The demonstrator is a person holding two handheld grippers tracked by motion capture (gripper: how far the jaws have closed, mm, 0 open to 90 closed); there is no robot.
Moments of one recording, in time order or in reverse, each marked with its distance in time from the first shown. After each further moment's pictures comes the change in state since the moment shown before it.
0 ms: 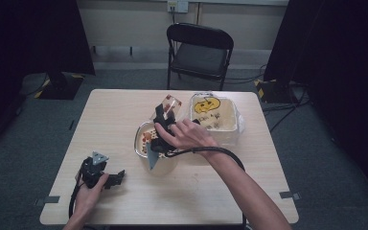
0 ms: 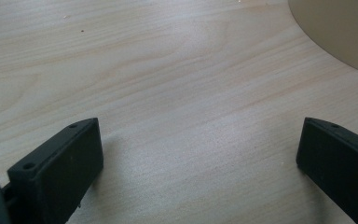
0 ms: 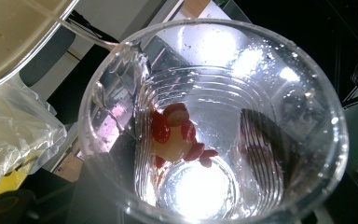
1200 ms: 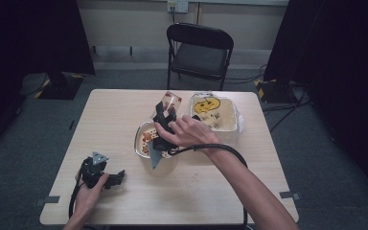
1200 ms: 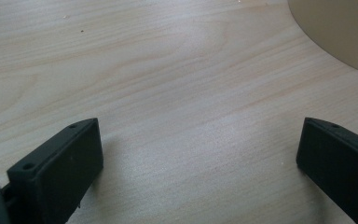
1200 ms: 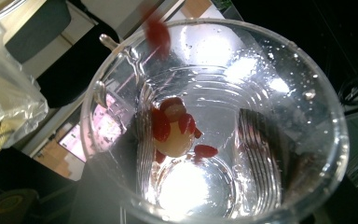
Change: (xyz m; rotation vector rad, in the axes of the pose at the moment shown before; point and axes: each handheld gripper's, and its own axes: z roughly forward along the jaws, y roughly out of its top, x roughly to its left) left arm 0.000 0.000 0.000 0.001 -0.001 0.000; right arm -0.009 -0.011 -0.001 0.007 -0.003 -0.144
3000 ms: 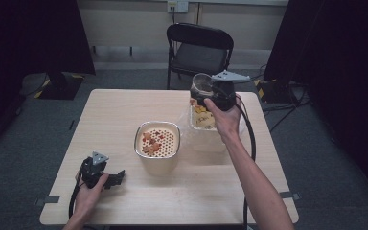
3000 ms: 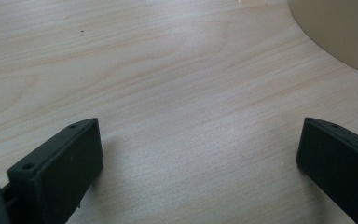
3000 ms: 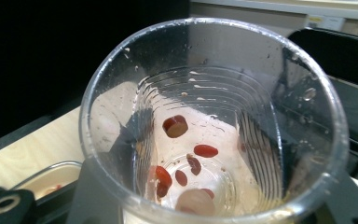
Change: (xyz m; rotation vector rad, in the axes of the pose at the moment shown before) left arm 0.000 0.000 0.000 0.000 0.001 0.001; right arm 0.061 -0.172 0.051 -0.333 0.716 2.283
